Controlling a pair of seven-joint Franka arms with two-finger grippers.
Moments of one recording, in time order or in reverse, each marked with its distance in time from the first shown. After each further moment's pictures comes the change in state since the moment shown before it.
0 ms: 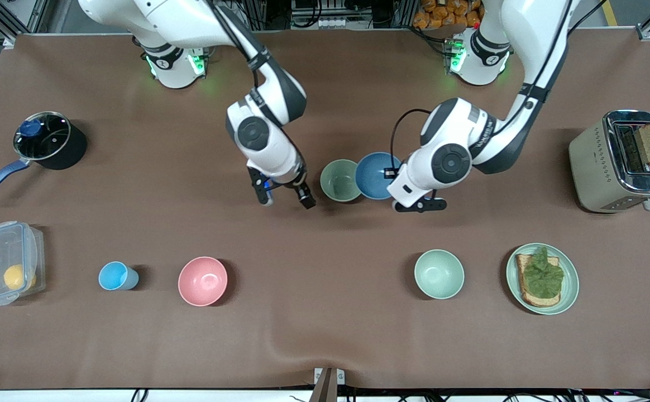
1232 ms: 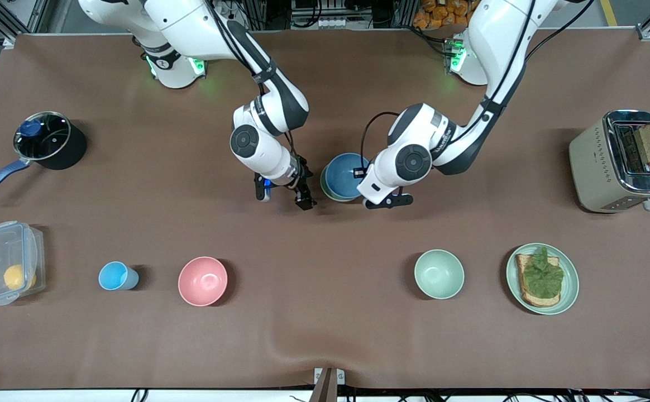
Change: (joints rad) left arm -0.107 0.111 0.000 0.005 -0.062 0.159 -0.117; right arm 0.042 0.048 0.008 -0.075 0.220 0.179 0.004
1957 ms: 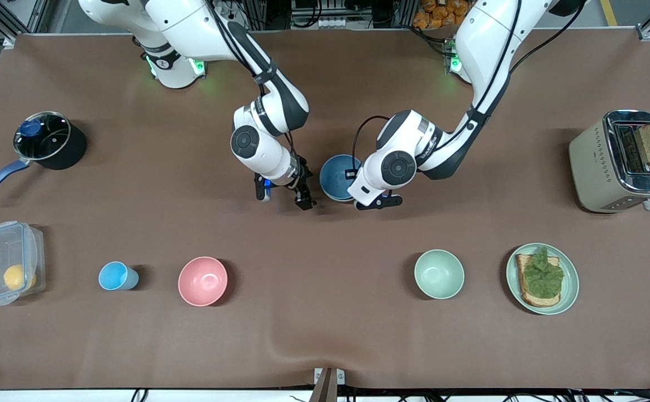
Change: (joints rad) left arm -0.032 0.064 0.008 0.042 0.013 0.002 -0.024; right arm 0.000 0.005 0.001 -0.002 0.000 0.001 0.000
